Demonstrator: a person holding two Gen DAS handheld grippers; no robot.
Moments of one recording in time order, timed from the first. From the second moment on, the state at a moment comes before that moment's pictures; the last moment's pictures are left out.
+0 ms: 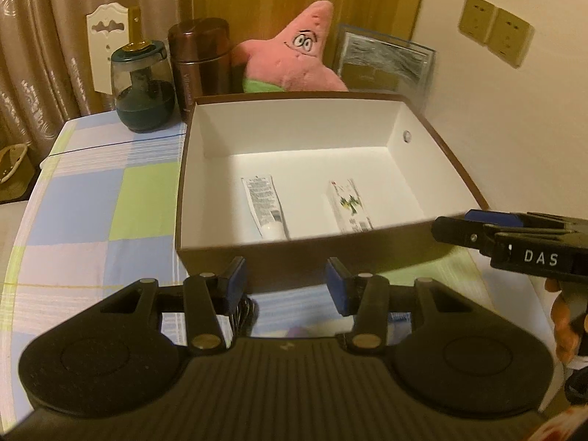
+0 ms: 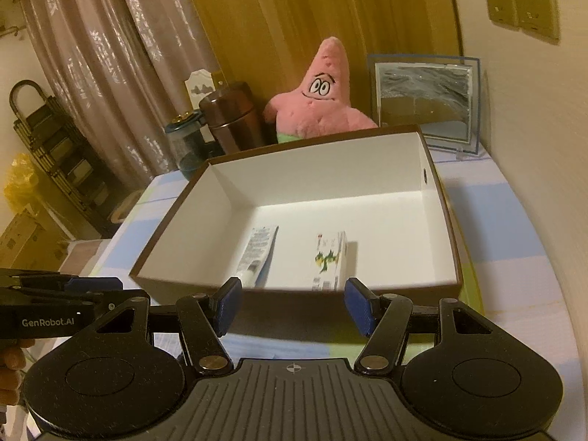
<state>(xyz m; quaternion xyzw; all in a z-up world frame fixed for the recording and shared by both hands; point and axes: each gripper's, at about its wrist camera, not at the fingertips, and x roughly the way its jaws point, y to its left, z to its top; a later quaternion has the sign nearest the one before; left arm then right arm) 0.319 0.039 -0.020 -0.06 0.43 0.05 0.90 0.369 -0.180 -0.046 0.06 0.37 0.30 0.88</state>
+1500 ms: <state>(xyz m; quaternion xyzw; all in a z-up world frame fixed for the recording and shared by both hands) 0.174 0.096 -0.049 -0.03 0.45 0.01 0.89 0.227 -0.114 -0.094 0.03 0.48 0.28 0.84</state>
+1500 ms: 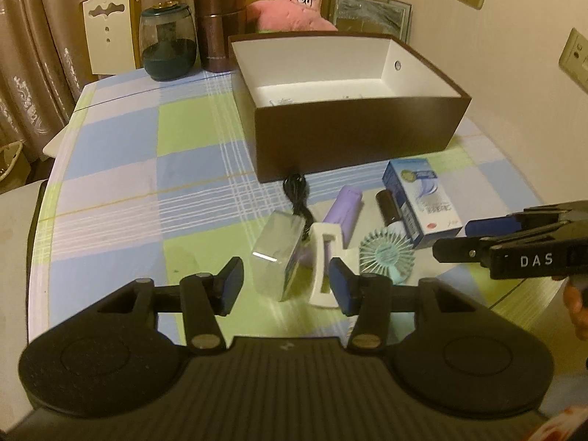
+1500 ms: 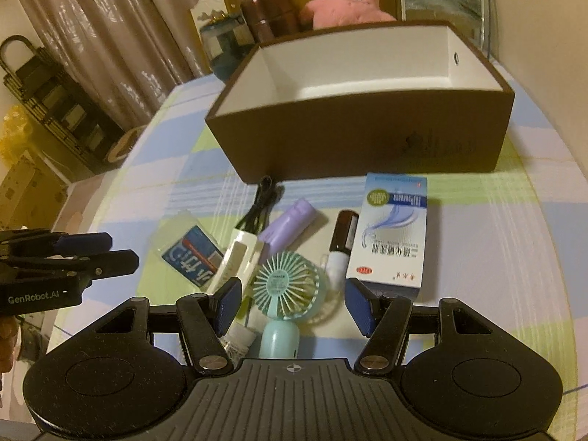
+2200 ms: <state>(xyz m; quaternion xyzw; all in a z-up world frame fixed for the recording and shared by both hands) 0.187 0.105 -0.093 0.00 0.48 -0.03 0.87 0.229 -0.083 -0.149 -0.01 0.54 0.25 0.80</state>
